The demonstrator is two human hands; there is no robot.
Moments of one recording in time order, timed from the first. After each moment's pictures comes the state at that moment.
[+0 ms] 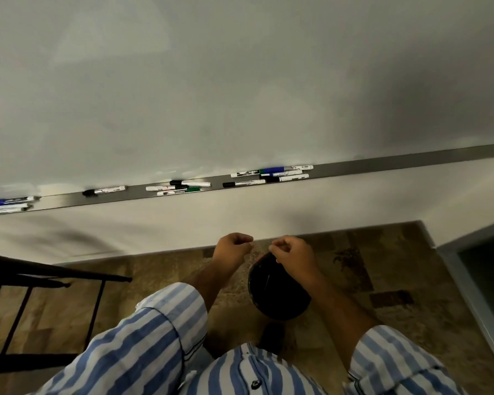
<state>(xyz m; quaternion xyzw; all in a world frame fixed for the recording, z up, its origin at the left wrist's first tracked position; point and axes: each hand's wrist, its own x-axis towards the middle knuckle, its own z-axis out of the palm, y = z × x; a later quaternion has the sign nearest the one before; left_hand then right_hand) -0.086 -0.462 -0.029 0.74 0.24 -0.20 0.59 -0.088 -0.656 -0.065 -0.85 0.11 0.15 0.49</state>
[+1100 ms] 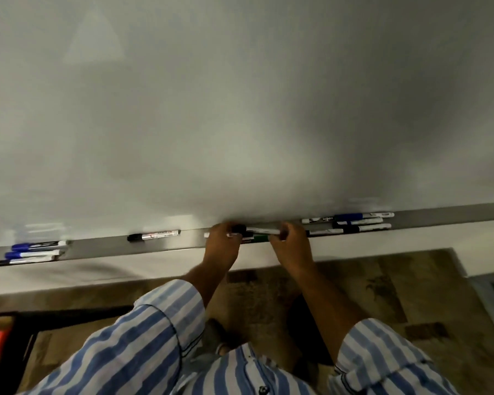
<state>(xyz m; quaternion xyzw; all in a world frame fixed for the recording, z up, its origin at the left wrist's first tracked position) 0.091 -0.228 -0.035 0.80 0.22 -0.10 0.55 0.100 -0.409 -0.053 -0.88 0.16 0.12 0.43</state>
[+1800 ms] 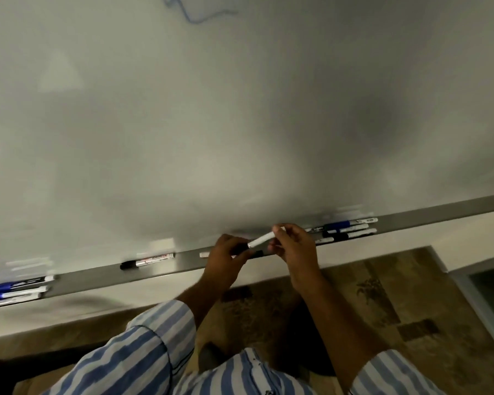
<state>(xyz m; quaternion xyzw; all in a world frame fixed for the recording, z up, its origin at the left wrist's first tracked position) 0.091 -0.217 -0.016 0.84 0.02 -0.10 0.54 0.087 -0.398 0.019 -0.62 0.24 0.03 0.75</state>
